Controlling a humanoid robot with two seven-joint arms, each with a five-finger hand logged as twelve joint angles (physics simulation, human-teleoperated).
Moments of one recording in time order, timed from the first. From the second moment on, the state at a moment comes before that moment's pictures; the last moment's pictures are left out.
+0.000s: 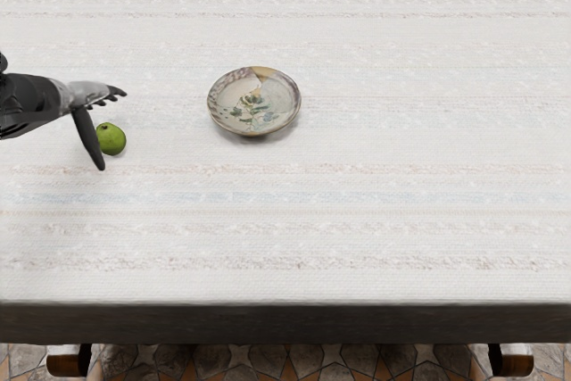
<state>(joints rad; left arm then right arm) -1.23 0.55 0.00 -0.85 0.82 -0.26 0.33 -0.05 0.00 0.02 0.07 0.06 0.02 -0.32</state>
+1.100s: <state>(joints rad) -1.21 0.51 0.05 -0.81 0.83 -0.17 0.30 -0.05 0.00 0.02 0.07 0.06 0.02 -0.32</state>
